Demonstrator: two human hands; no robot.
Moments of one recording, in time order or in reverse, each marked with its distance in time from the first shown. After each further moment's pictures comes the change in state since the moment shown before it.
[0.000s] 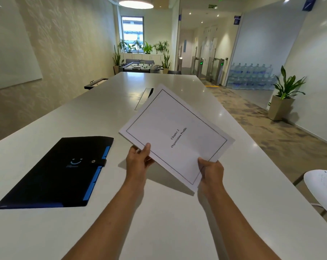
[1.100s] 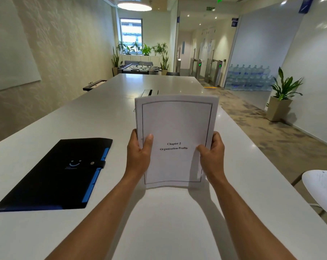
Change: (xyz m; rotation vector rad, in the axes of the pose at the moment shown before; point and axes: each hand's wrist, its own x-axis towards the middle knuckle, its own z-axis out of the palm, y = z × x) left_hand -0.006 0.033 0.021 0.481 -0.105 0.522; right_hand -0.013 -0.046 0.029 -0.527 -0.260 -0.607
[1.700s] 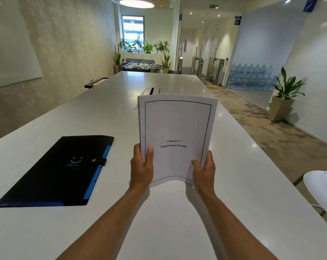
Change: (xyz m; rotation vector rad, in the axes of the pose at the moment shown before) left_hand -0.031 -0.040 0.005 0.083 0.071 -0.001; right_hand -0.042 0.042 0.013 -0.066 0.019 0.087
